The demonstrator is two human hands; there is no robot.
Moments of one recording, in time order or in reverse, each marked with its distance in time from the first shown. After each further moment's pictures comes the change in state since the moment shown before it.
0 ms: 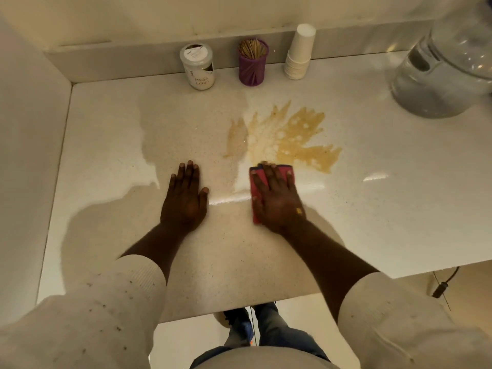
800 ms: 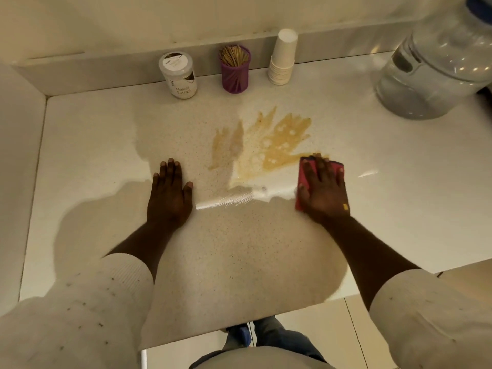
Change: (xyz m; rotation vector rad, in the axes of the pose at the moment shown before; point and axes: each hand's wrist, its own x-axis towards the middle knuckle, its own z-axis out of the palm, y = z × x) left_hand 0.046 -0.001 -0.004 -0.010 0.027 -0.058; right_hand -0.006 0.131 -0.026 -0.067 0.040 0.293
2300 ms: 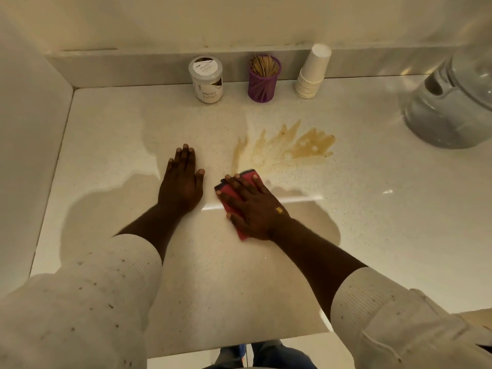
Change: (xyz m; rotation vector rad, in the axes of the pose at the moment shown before) left_hand 0.047 -0.013 -0.014 -0.064 0.017 -0.006; right_hand 0.039 -0.161 0.021 -0.019 -0.081 -0.755
